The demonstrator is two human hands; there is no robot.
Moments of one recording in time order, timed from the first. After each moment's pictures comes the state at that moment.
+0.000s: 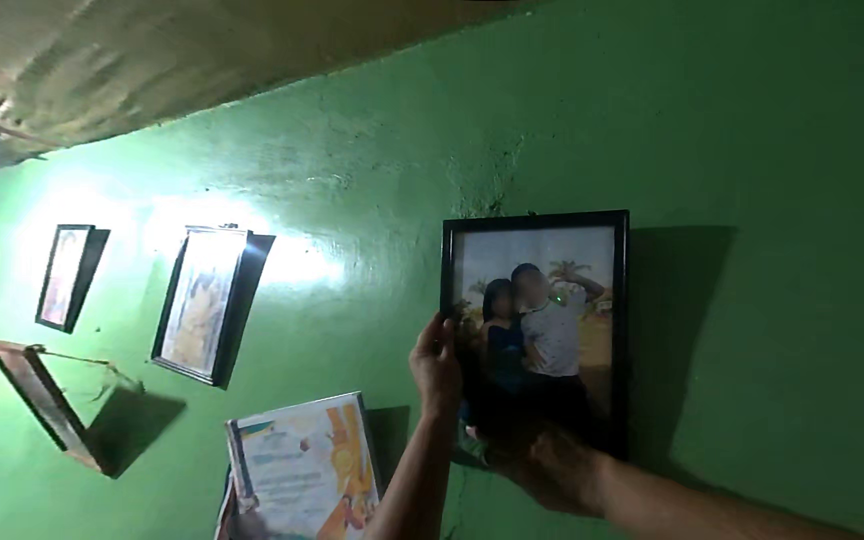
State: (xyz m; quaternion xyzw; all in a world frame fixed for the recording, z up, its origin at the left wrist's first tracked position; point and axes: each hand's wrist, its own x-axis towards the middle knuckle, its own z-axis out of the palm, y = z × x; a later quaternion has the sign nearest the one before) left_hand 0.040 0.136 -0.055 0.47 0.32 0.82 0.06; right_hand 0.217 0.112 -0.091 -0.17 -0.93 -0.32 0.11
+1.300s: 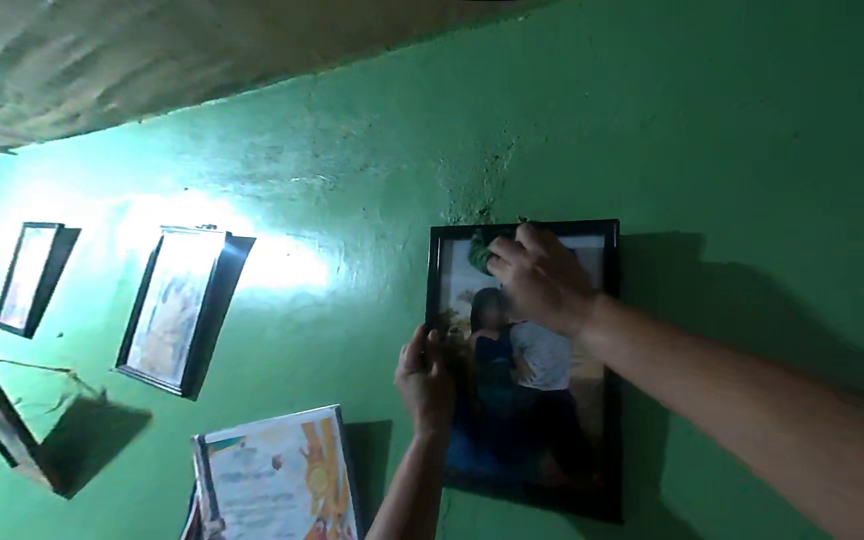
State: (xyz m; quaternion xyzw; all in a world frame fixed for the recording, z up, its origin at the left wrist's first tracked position) left_hand 0.051 0.147 -0.055 0.42 0.32 0.85 -0.01; right_hand 0.196 0.100 0.088 -0.18 -0.74 -0.57 0.30
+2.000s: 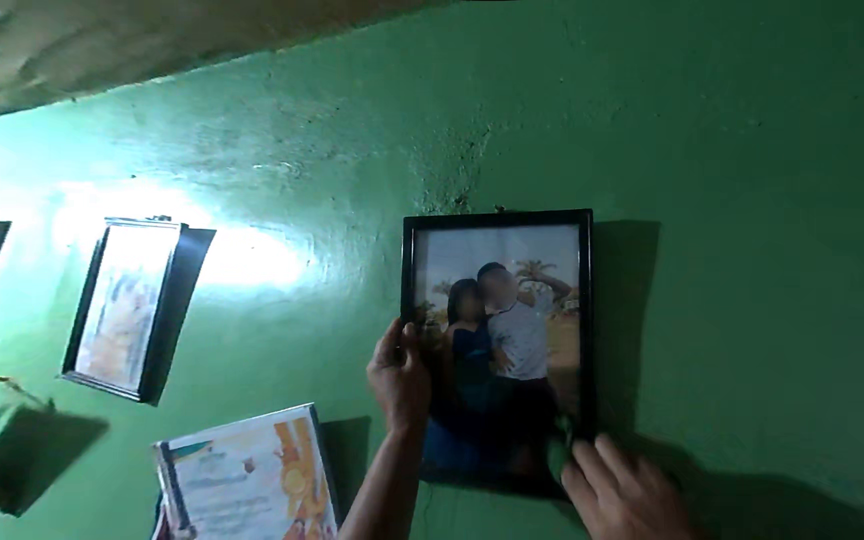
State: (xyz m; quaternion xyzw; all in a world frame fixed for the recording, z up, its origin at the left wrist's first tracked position) left_hand 0.047 0.143 -0.057 0.42 0.32 0.85 0.02; right_hand 0.291 0.046 -0.113 -0.32 -0.75 -0.53 0.24
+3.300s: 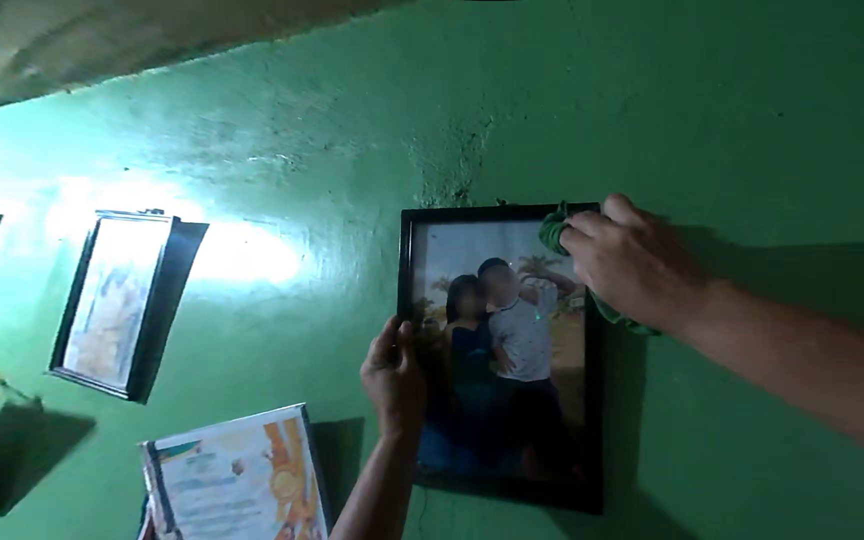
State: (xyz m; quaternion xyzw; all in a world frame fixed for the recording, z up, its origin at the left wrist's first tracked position) left_hand 0.047 0.147 -0.060 0.43 0.30 0.85 0.00; right_hand 0.280 0.061 0.088 -0.30 -0.69 -0.61 0.26
